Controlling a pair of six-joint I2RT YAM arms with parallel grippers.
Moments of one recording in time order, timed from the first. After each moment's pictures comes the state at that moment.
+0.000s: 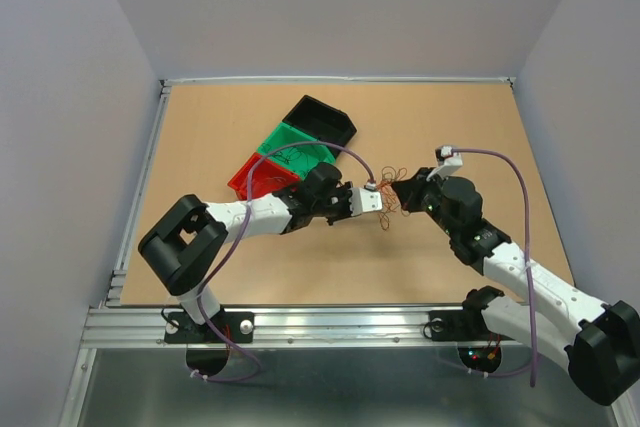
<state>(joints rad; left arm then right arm) -0.85 1.64 0.89 0.12 0.27 0.61 0.53 0.91 0.47 0.20 0.07 0.51</state>
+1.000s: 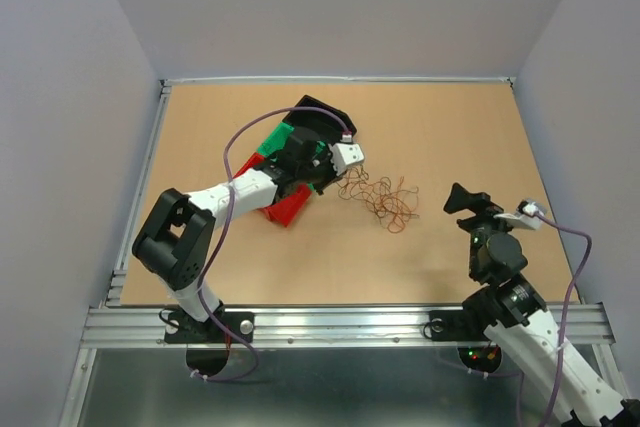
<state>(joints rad) -0.61 1.66 1.04 0.02 0.38 0.45 0.53 0.17 0.22 -0.02 0.86 0.60</state>
